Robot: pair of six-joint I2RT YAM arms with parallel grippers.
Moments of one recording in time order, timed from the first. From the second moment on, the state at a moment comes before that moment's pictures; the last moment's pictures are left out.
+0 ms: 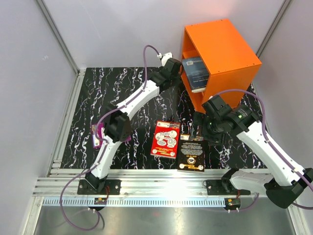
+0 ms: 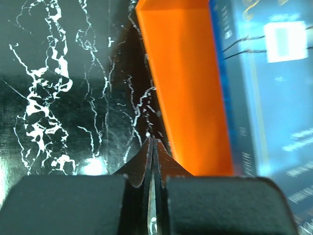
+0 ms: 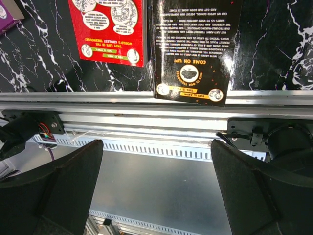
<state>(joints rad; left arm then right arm) -0.68 2.33 2.32 -0.61 -0.28 -0.75 0.65 1.15 1.35 -1.36 -0.01 0.83</state>
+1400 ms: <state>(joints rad) -0.76 2.41 2.18 -0.28 -0.22 -0.72 0.65 1.24 1.34 -1.36 0.03 0.76</state>
